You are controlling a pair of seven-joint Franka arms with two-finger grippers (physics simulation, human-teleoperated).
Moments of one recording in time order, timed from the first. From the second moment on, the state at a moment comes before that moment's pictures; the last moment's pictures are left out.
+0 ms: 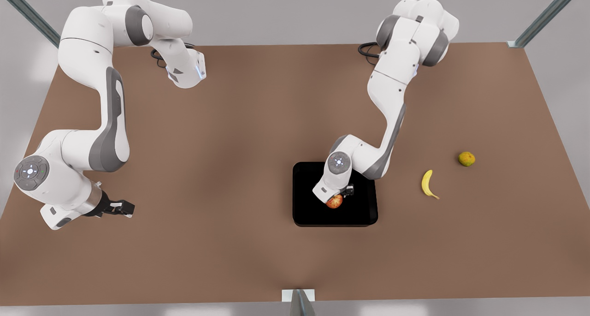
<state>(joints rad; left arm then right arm) -0.56 0.83 0.00 -1.44 0.10 2.28 -0.57 0.01 0.58 -0.04 -1.19 -0.01 1.83 -0.01</state>
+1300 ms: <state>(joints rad) 0.14 0.57 0.01 -1.74 0.14 2.39 0.13 0.62 0.86 0.09 -0.91 -0.02 1.96 0.83</state>
